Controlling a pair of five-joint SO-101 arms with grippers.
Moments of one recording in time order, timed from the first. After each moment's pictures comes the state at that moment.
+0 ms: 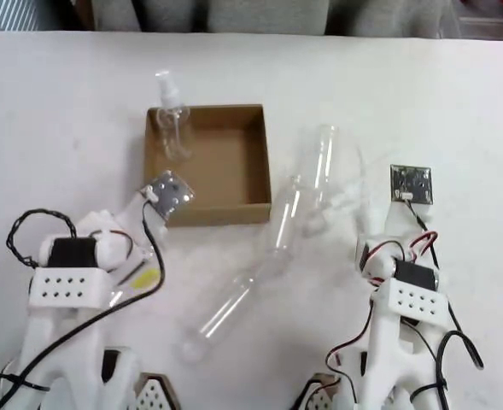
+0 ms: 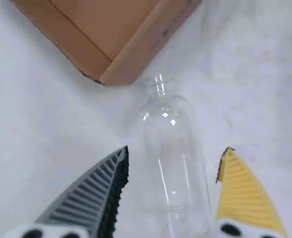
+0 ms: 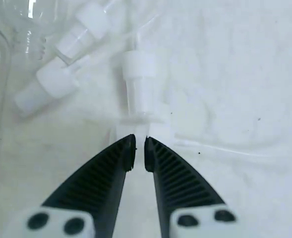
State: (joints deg) left arm -5.8 -45.7 57.9 66.2 -44.6; right arm 12.7 -45.2 68.9 41.7 11.9
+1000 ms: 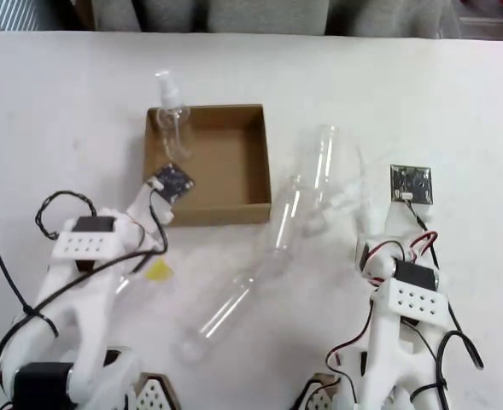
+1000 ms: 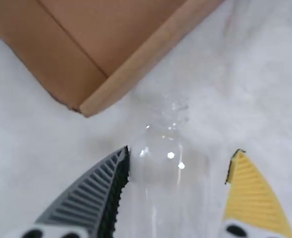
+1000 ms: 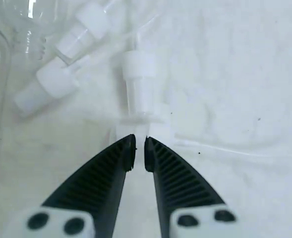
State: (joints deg) left arm -5.8 -21.8 57.9 49.9 -38.5; right arm 12.7 -45.2 68.9 41.7 11.9
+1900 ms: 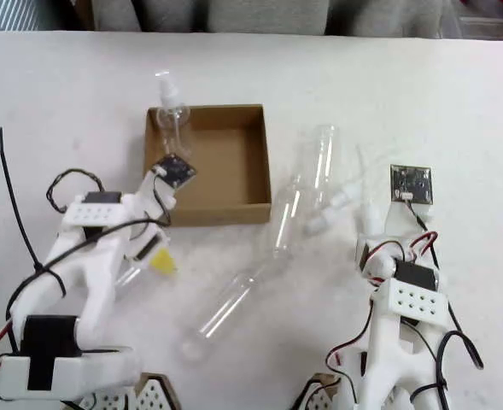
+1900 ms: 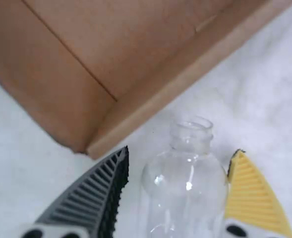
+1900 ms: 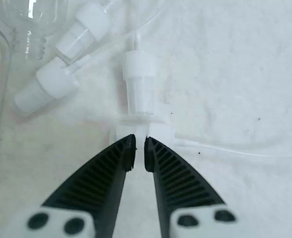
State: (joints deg) left arm -5.7 -7.2 46.7 53.5 -36.2; right arm 12.7 -45.2 68.9 41.7 11.9
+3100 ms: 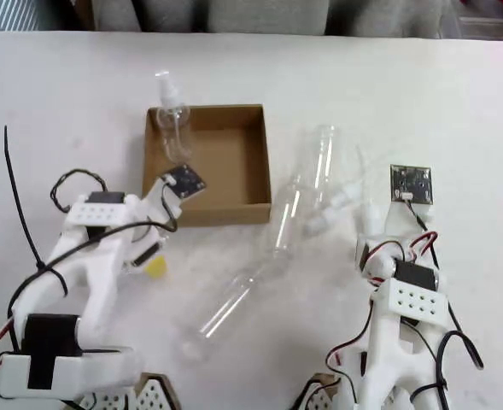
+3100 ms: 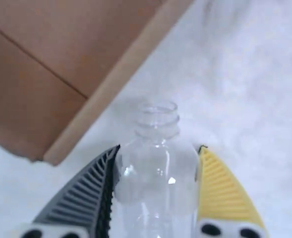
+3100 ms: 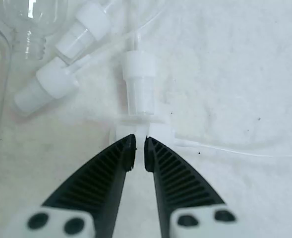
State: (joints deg) left arm -4.8 -6.6 46.6 56.0 -43.7; right arm 12.7 -45.2 68.9 41.7 11.9
